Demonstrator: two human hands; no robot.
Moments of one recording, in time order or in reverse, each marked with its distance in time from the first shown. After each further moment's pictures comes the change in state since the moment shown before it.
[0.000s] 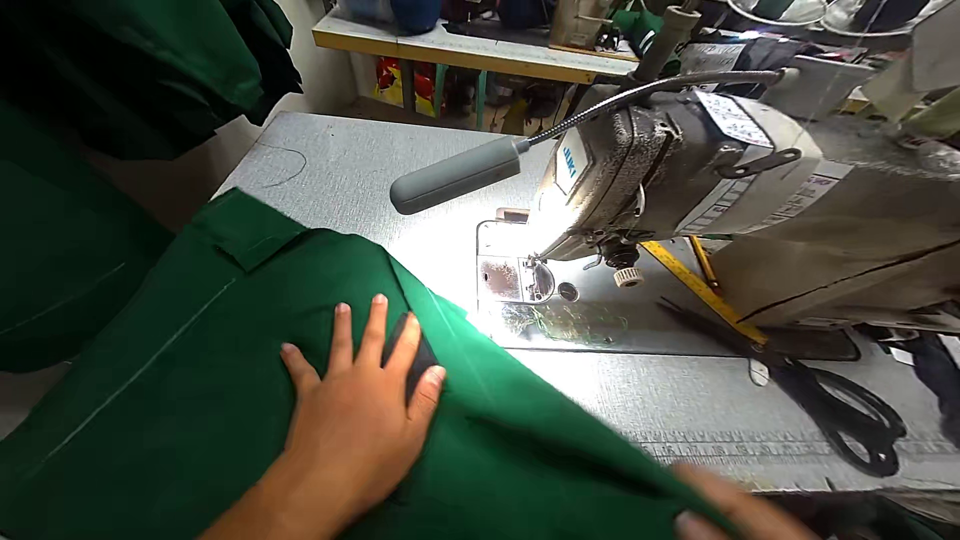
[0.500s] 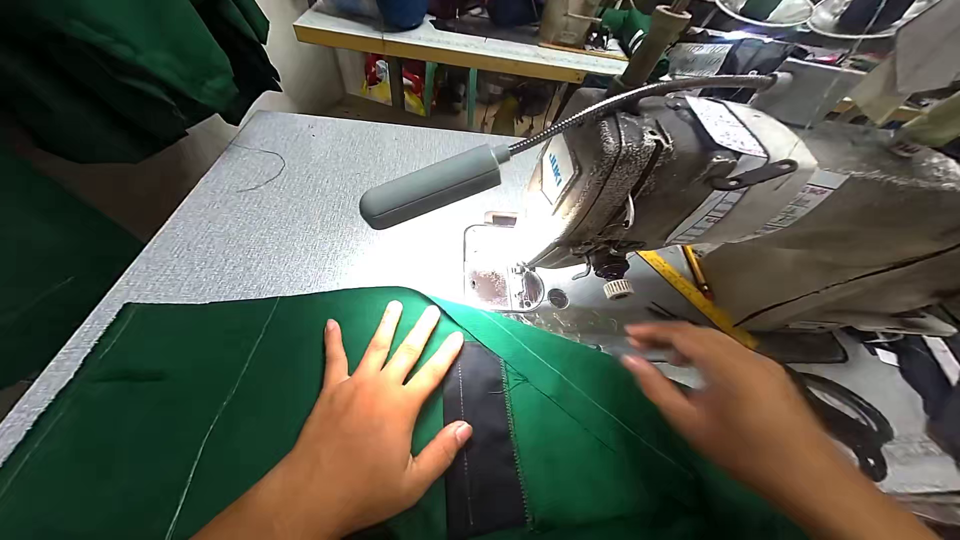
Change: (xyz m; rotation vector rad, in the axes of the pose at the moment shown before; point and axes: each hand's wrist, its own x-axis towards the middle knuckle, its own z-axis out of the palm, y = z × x) left_hand 0.015 0.000 0.023 -0.067 0.160 0.368; right_hand 0.091 0.000 -0.048 -0.919 0.418 -0.204
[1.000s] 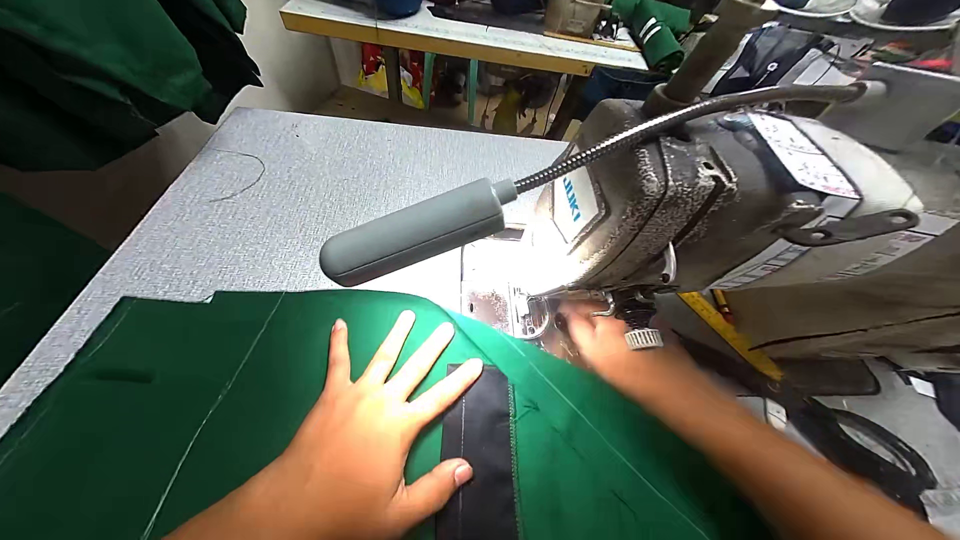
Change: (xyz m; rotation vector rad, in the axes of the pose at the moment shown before) left_hand 0.026 -0.017 -0.001 -0.052 -0.147 0.120; right_hand 0.075 -0.007 0.059 -0.060 -0.215 0.147
